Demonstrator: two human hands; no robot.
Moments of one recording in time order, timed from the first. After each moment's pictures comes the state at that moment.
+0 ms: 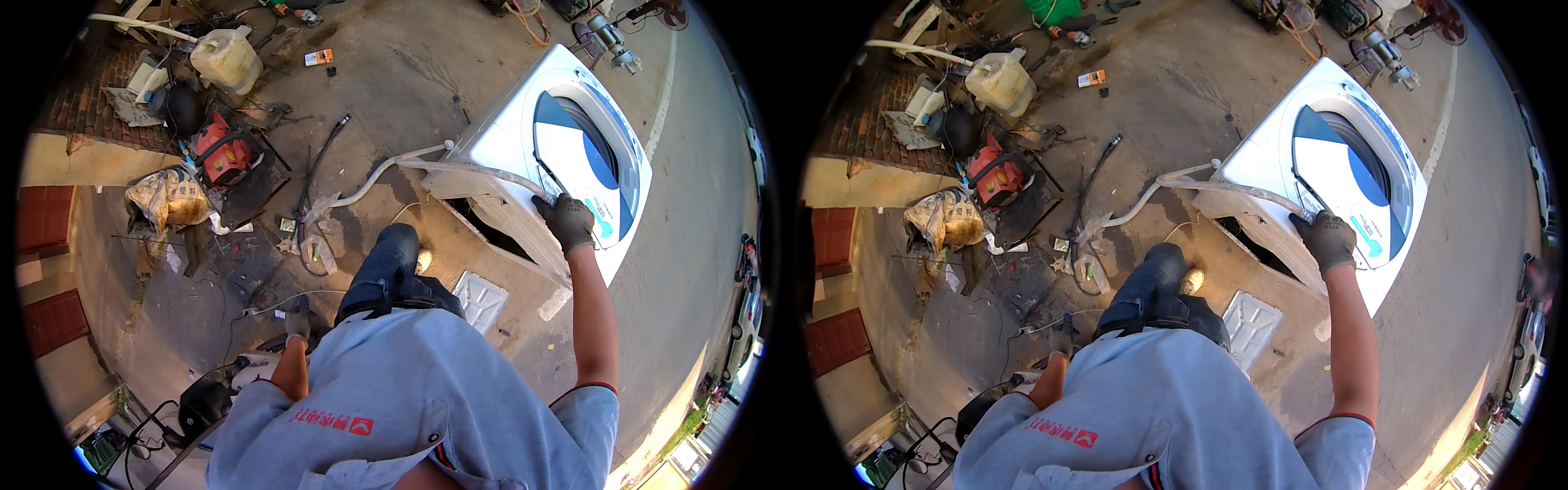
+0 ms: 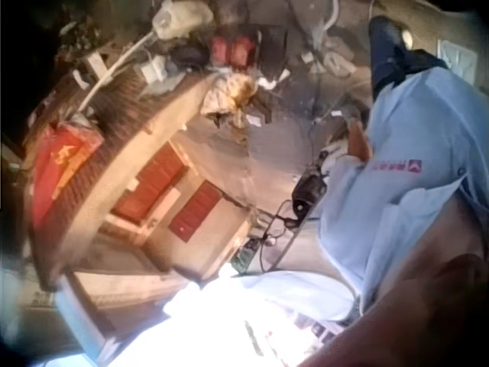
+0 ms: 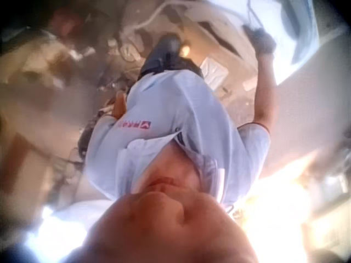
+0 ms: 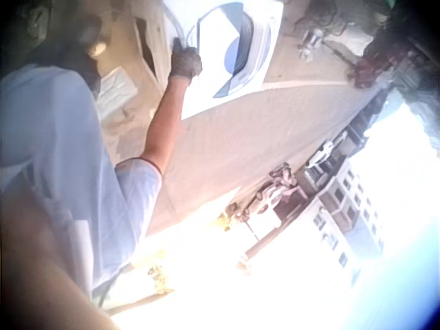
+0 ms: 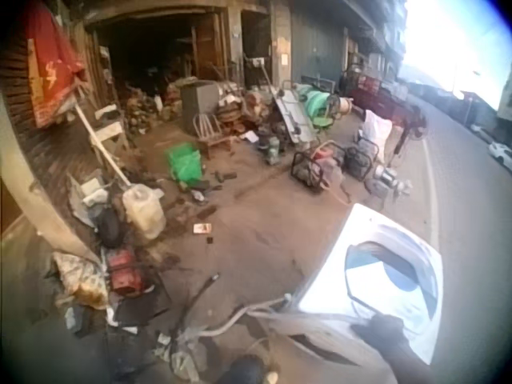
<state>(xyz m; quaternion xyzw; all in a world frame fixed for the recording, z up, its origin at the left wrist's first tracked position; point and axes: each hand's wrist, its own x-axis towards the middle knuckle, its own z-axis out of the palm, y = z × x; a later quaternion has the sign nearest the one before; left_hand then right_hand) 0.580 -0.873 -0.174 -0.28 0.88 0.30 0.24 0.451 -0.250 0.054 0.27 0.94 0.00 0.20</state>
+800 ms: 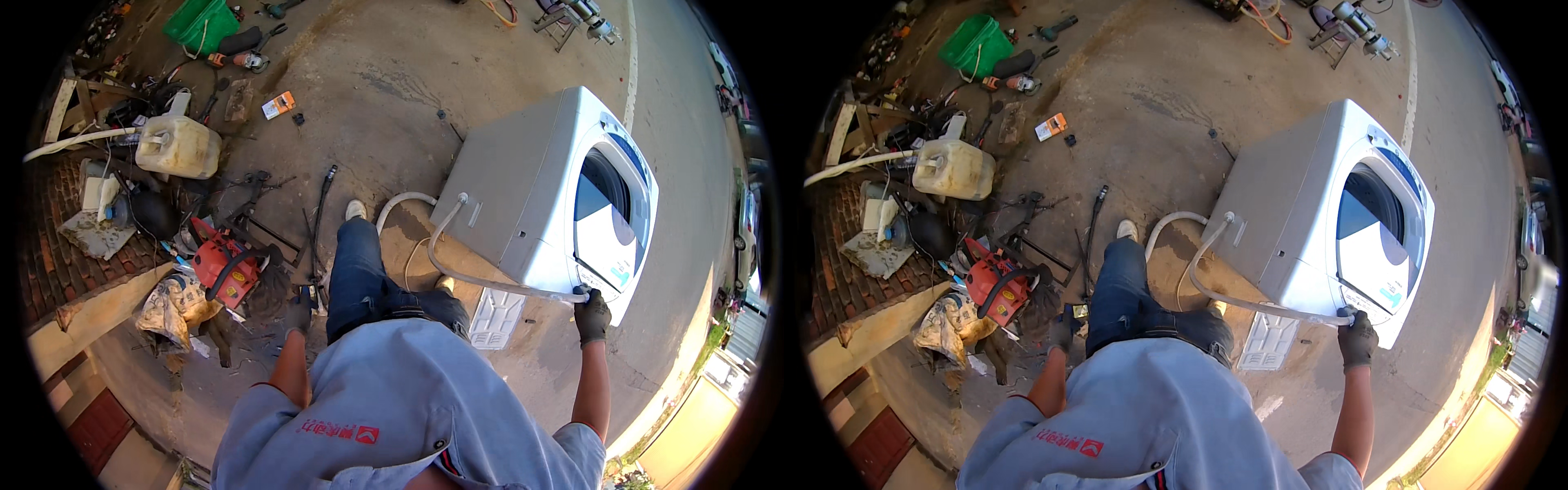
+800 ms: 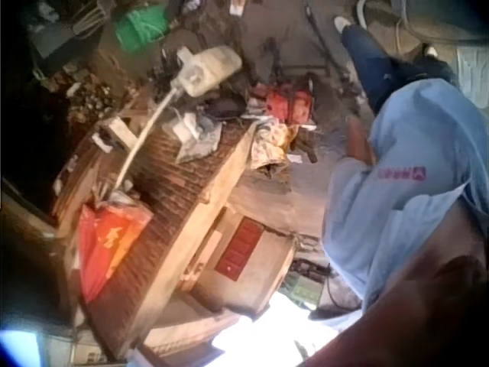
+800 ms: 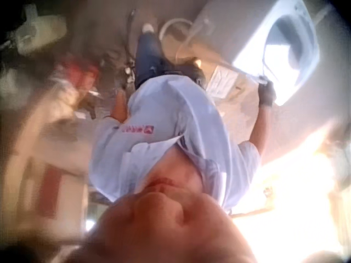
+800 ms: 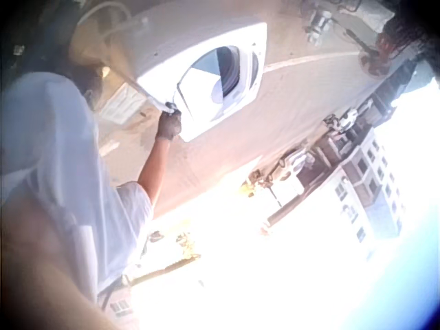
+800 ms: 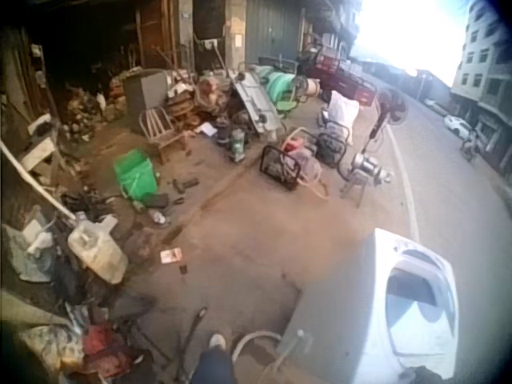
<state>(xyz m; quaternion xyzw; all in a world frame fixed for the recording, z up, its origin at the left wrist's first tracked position) 0.198 -0.924 -0.254 0.11 0.96 0.21 0.14 0.458 -0.275 0.028 0.47 0.87 0.01 0.15</state>
